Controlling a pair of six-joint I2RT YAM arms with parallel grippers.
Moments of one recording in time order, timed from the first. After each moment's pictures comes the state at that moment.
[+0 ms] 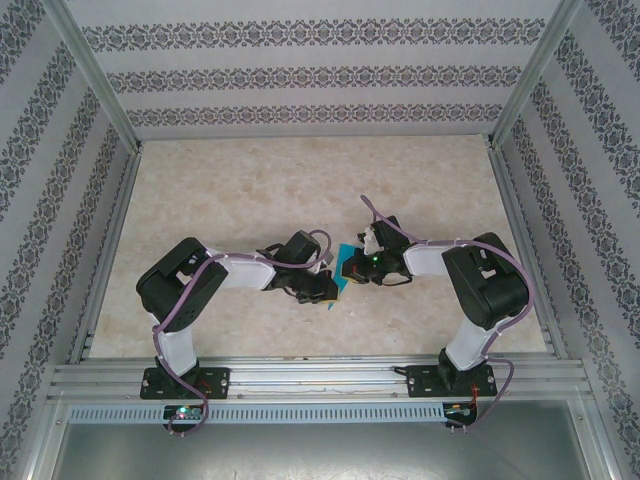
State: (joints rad) left arm -0.73 1.85 0.89 -0.02 0.63 -0.84; right arm 0.42 1.74 0.72 -0.04 -0.66 0.73
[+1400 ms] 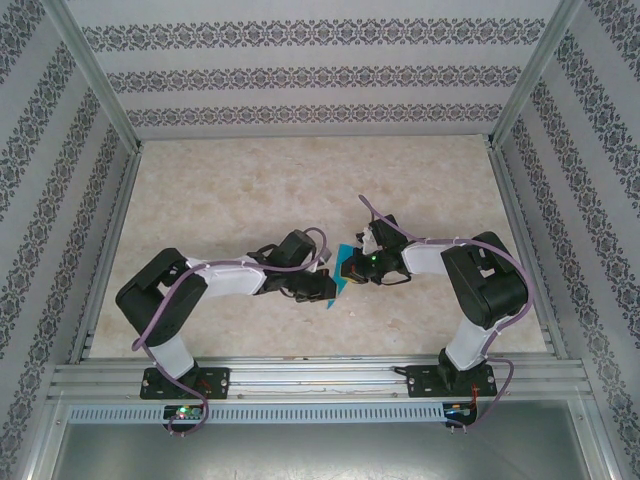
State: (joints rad) left arm -0.75 1.71 0.85 -0.04 0.58 -0.83; right arm 0.42 1.75 0.74 -0.08 -0.65 0.73
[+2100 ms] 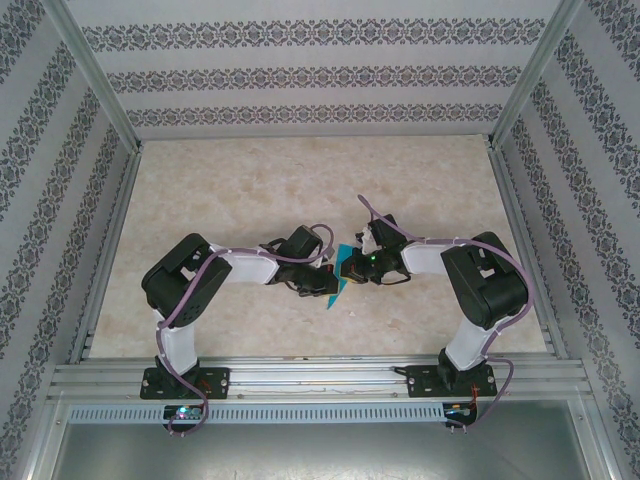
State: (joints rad) left arm -0.71 1.89 0.95 -0.05 0.58 -0.78; right arm 0.43 1.74 0.75 -0.10 -0.64 0.73
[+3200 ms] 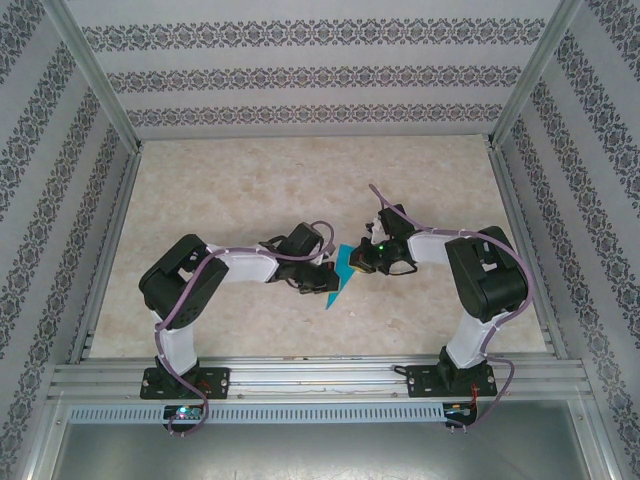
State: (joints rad) left arm -0.71 1.87 0.99 -0.10 0.57 -0.77; right arm 0.34 1.78 0.82 -0.16 -0.62 0.68
